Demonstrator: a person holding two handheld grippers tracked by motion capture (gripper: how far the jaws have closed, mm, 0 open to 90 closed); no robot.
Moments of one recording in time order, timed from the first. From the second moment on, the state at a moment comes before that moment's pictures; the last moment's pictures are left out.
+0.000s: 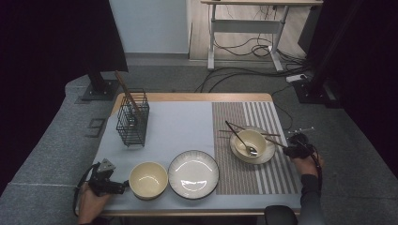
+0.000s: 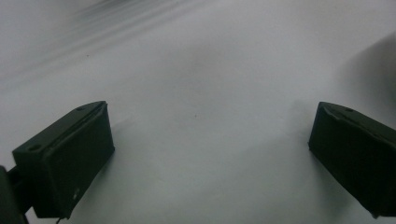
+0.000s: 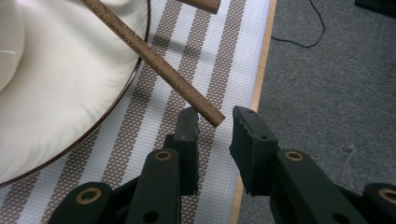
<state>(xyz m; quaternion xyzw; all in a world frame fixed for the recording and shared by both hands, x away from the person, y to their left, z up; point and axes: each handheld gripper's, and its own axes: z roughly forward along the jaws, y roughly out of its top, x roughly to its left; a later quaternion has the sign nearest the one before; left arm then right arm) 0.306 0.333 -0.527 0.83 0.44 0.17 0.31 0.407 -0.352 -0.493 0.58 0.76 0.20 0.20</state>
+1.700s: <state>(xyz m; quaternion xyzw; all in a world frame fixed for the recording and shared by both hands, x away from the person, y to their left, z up) 0.306 0.333 -0.527 0.83 0.44 0.17 0.31 0.433 -0.351 -0.487 0.55 0.77 0.20 0.24</state>
